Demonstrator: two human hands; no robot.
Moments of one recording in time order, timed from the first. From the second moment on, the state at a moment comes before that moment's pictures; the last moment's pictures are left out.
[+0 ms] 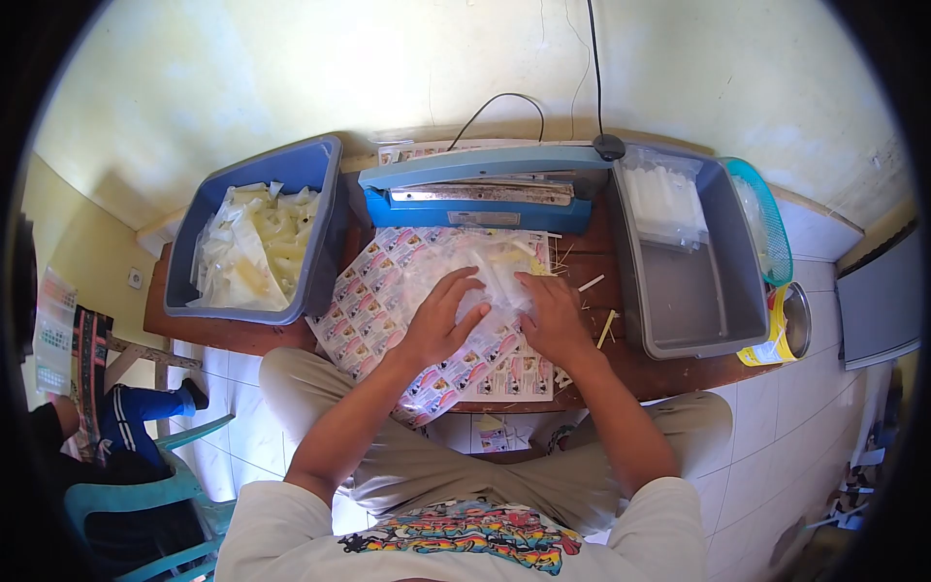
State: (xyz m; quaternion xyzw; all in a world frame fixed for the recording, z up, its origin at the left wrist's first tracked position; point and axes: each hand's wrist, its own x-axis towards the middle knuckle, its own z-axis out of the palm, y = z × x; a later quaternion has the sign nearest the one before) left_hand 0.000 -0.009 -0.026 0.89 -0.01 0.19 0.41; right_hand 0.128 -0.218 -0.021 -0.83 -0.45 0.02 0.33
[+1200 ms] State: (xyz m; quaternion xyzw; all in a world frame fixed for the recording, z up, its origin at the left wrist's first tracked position) left_hand 0.002 0.003 -0.047 0.94 -0.01 0.17 0.31; right_hand 0.137 -0.201 -0.031 -0.81 -0.45 0.03 0.37
